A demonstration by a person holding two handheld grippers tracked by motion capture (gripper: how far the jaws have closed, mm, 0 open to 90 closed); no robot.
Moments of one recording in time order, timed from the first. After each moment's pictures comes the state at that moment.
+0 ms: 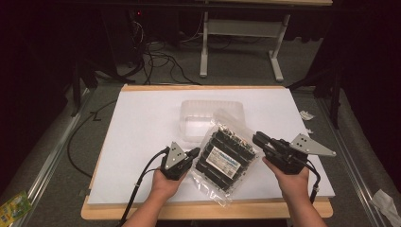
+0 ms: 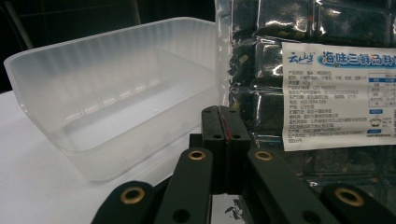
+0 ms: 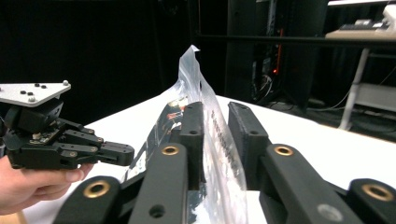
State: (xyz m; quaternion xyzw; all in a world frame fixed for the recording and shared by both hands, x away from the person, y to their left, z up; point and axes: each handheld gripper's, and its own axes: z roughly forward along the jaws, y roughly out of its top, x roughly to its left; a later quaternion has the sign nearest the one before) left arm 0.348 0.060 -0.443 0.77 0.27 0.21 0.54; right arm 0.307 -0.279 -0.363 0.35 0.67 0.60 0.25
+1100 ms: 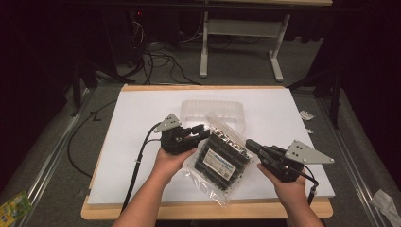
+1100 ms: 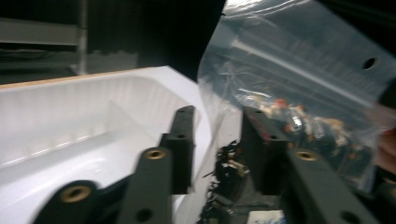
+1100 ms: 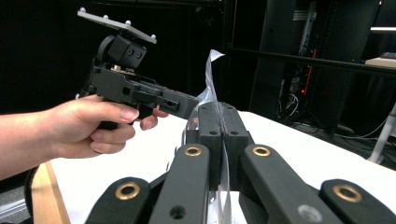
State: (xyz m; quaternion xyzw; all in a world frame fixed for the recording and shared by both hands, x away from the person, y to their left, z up) left arm 0.393 0.058 -0.377 0.71 0.30 0.04 0.63; right arm 0.287 -0.258 -0.350 0.28 0.69 0.62 0.24
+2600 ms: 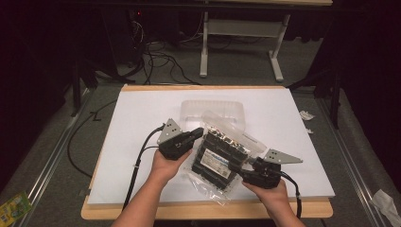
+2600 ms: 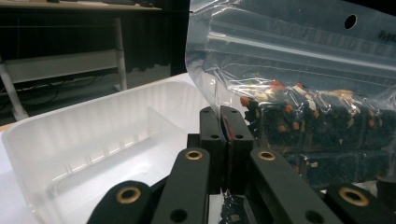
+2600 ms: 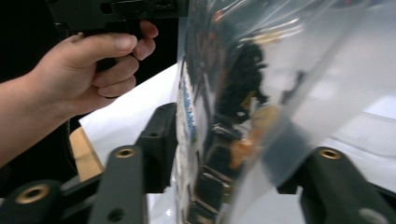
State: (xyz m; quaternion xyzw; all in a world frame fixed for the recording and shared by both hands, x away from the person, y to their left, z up) left arm 0.380 0.062 -0.383 0.73 0.28 0.15 0.60; right arm 0.303 -0.239 -0.424 0.37 0.71 0.59 0.09
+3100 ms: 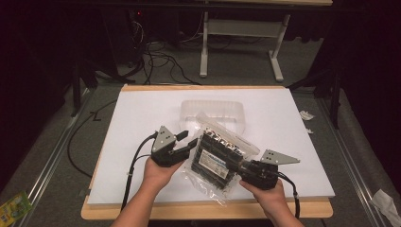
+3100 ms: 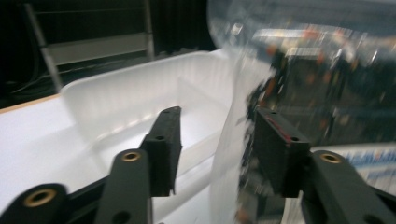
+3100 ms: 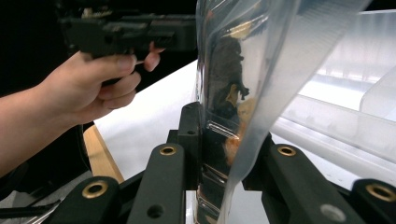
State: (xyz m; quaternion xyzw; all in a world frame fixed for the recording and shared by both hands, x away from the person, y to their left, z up) left arm 0.357 0.086 -0.396 0.75 0.32 0.20 0.55; right arm 0.300 -0.231 -0.420 0.35 0.71 0.60 0.08
